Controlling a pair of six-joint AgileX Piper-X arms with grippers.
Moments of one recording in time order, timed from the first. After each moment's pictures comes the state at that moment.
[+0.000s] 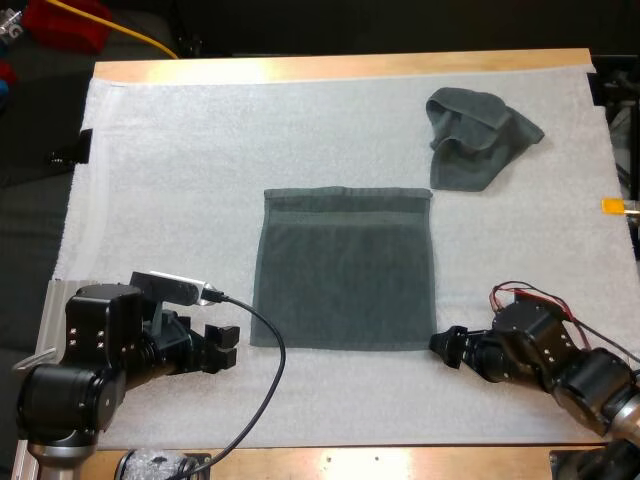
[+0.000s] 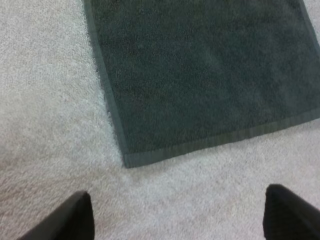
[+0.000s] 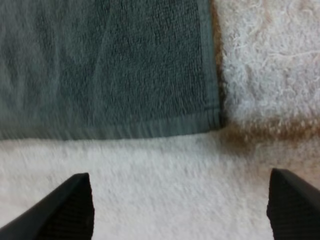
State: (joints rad) left arm -0.08 0.68 -0.85 1.28 0.35 -1.77; right arm 0.68 0.86 -0.43 0.59 -0.15 -0.92
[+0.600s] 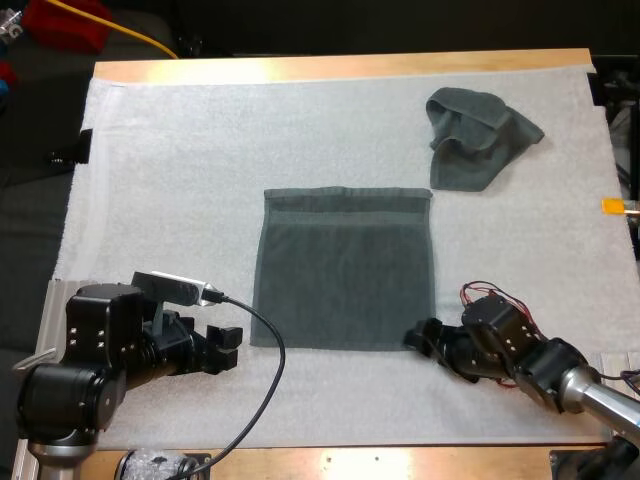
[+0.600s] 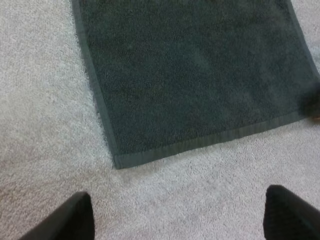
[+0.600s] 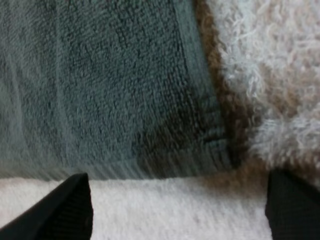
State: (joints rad) left arm -0.08 0.68 -0.85 1.28 0.37 -1.77; right arm 0.68 1.21 -0.35 0.18 -0.25 -0.72
